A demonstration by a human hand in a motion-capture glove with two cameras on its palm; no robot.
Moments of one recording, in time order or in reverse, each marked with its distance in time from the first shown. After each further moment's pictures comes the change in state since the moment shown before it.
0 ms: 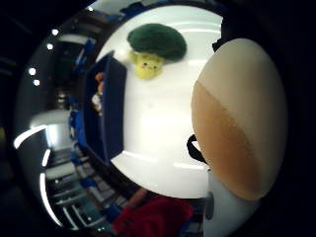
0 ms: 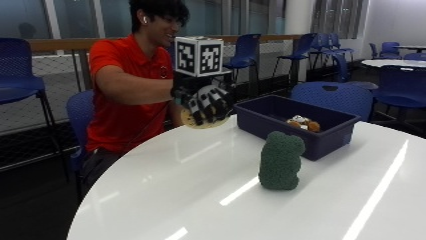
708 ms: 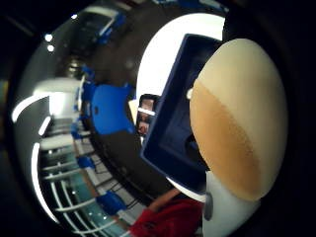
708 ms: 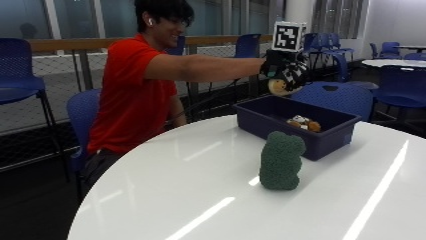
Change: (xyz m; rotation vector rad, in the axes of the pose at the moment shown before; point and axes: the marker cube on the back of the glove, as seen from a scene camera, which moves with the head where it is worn) arm -0.325 -0.045 -0.050 0.024 0.073 -0.484
